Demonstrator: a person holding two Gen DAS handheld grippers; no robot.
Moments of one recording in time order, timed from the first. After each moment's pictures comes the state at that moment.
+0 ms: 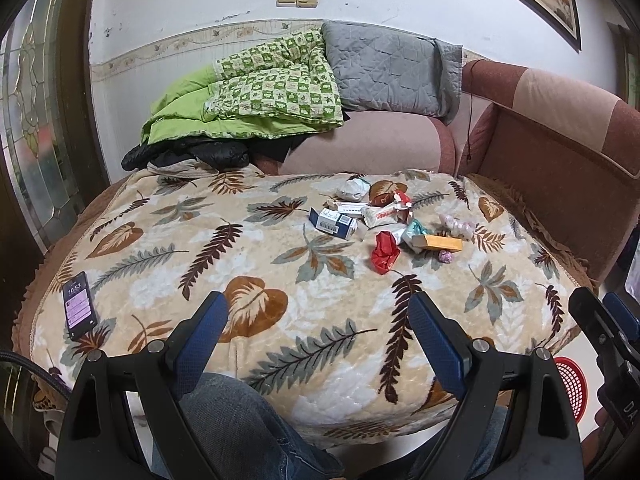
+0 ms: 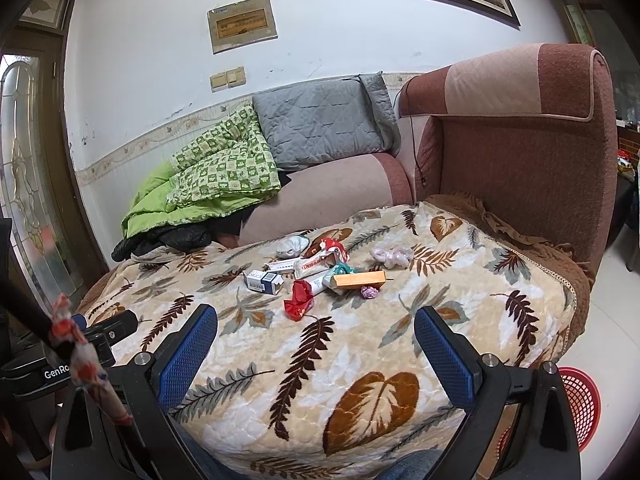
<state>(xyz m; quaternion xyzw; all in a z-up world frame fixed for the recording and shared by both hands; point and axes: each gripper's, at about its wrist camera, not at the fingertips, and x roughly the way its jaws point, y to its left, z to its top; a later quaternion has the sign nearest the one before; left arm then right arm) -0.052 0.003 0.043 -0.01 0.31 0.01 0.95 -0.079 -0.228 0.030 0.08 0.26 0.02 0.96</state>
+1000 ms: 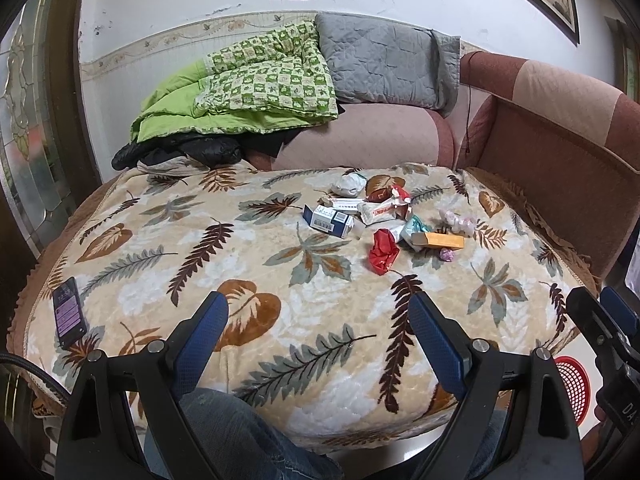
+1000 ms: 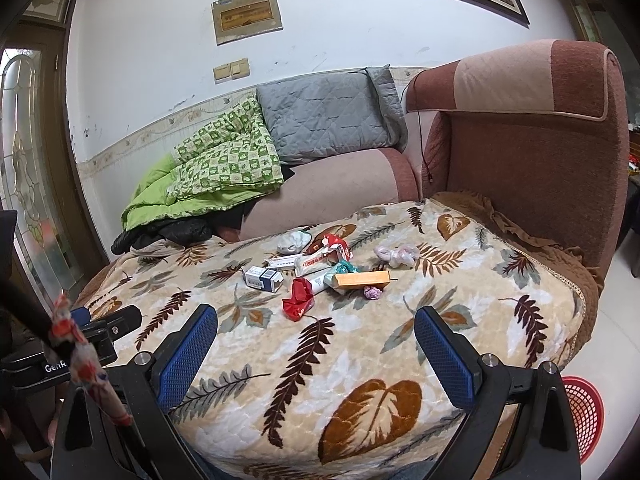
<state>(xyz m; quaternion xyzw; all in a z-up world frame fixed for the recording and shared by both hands) -0.027 -0.005 0.040 -0.01 0.32 0.01 0.95 -0.053 -0.227 0.021 0.07 0.27 0.04 0.96</state>
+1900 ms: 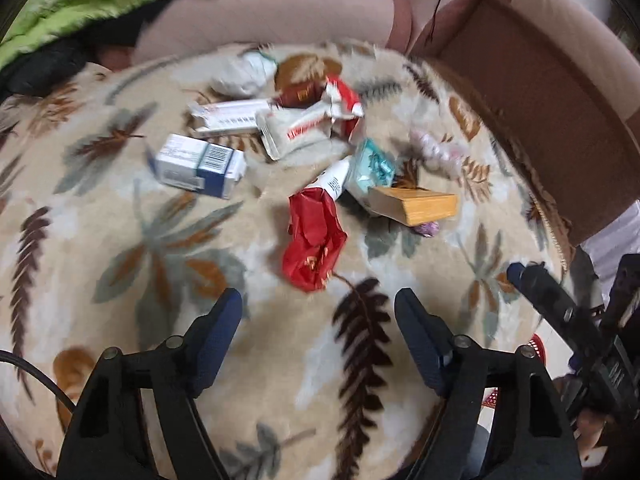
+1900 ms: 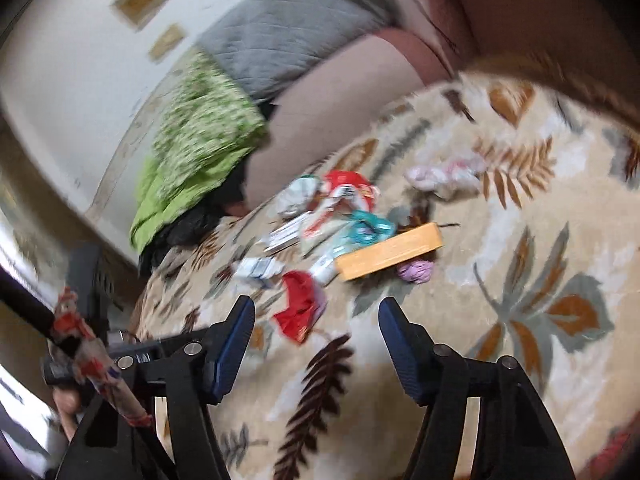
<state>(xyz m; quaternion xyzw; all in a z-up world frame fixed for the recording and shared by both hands) 0.242 -0.064 -0.077 -0.04 0.54 -0.17 0.82 0.157 -0.310 -0.109 0.29 0.40 0.12 0.86</state>
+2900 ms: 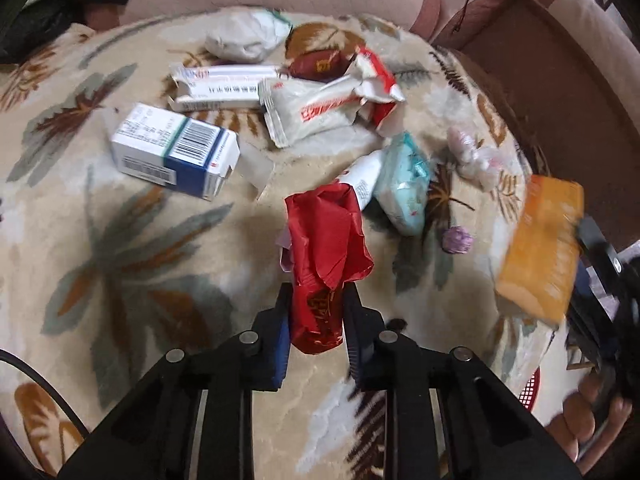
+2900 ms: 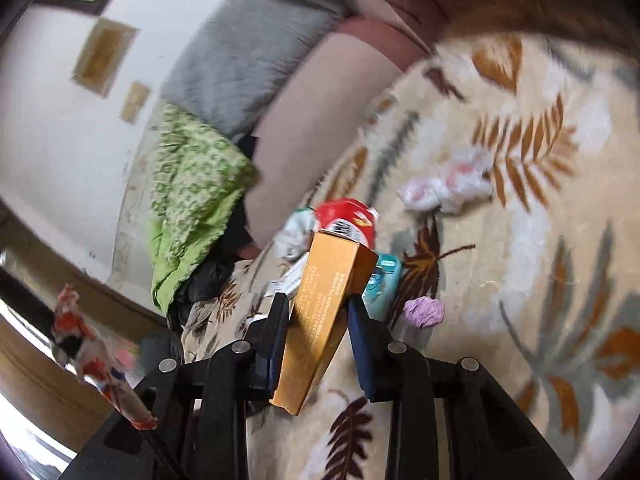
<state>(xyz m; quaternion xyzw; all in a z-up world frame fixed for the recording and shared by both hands) 0.280 -0.069 -0.122 -0.08 0.57 -0.17 0.80 0.197 -0.336 -0.116 0.38 0.37 0.12 0.84</state>
